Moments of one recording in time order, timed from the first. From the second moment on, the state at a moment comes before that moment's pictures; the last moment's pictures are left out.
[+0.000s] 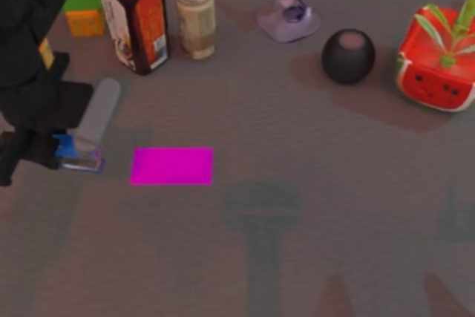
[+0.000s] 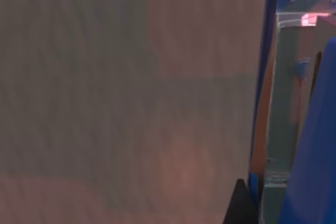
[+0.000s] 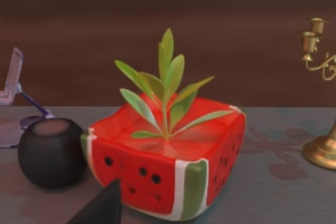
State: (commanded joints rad) left arm -0.20 1.77 1.34 -1.14 0.01 1.57; right arm 0.00 0.00 0.00 0.00 0.00 0.00
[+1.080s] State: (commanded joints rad) left arm -0.40 2.13 1.85 -1.31 0.01 1.18; right arm 0.00 0.00 0.00 0.00 0.00 0.00
